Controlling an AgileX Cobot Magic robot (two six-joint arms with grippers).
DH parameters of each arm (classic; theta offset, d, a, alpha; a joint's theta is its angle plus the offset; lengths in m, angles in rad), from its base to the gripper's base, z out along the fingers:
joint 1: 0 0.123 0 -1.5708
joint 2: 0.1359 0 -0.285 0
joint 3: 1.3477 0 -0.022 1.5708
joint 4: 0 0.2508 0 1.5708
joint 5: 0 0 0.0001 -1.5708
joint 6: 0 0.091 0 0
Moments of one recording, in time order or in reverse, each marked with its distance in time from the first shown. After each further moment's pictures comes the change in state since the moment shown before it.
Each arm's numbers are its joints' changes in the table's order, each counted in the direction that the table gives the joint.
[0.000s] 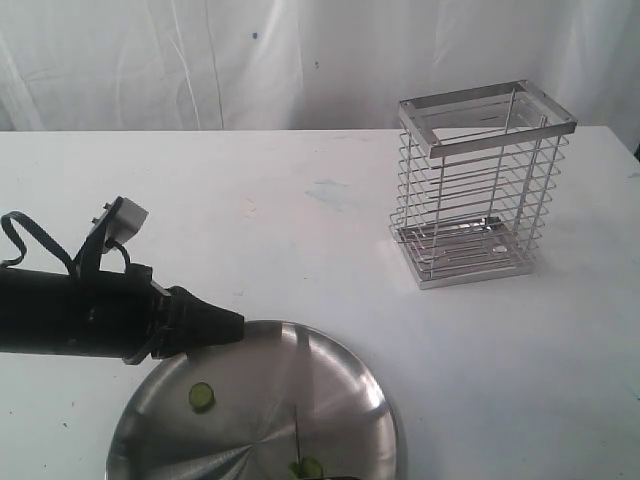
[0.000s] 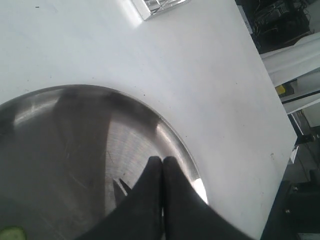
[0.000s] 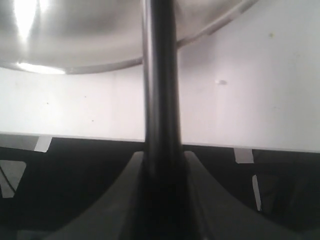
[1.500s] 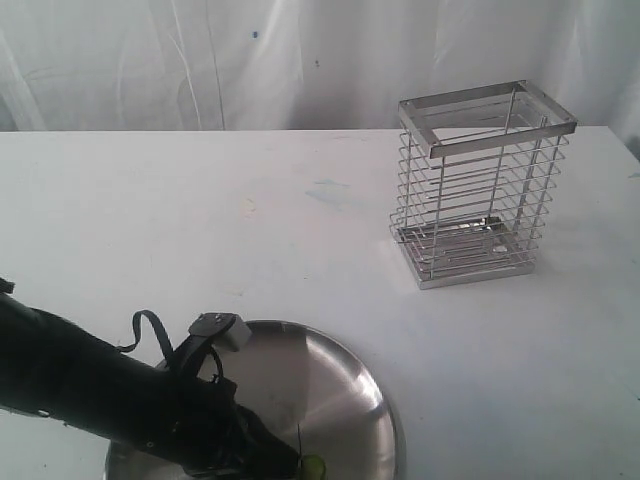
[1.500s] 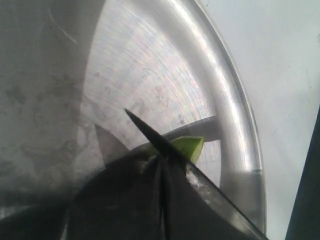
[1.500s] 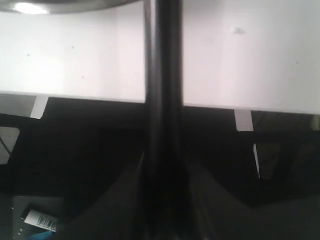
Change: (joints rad) left arm -0.265 0.287 -0.022 -0.031 0.070 0.182; right arm 0.000 0.022 0.002 0.177 -0.022 -0.141
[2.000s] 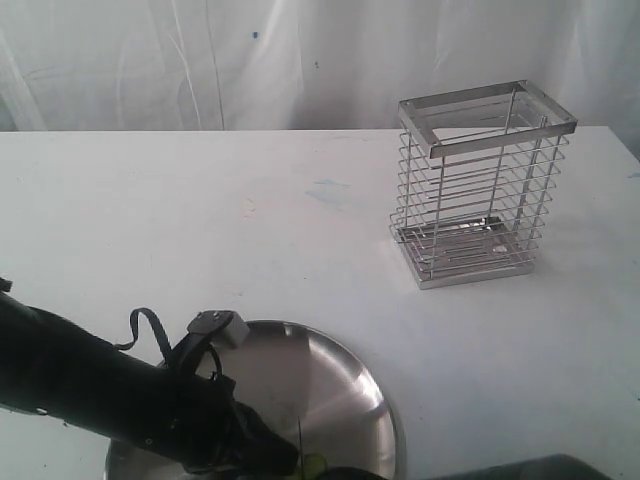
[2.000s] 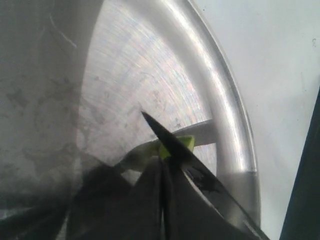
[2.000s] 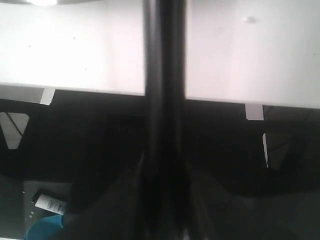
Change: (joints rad) left arm 0.010 -0.009 -0.001 0.000 -0.016 -0.002; right arm -0.046 -0.006 0.022 0.103 0.035 -0.114
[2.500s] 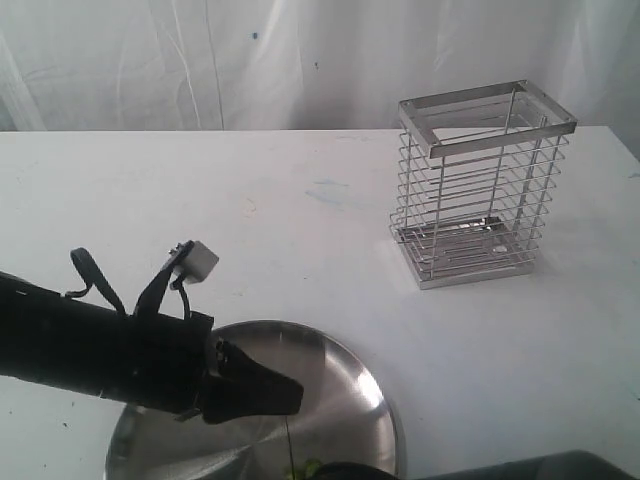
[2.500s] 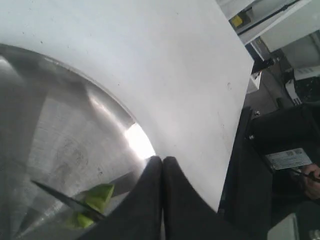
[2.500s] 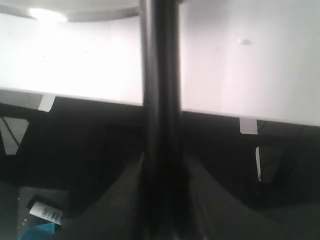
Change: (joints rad) left arm 0.084 -0.197 0.002 0.070 -0.156 -0.067; right arm 0.000 -0.017 -0.004 -0.073 -0.006 0.029
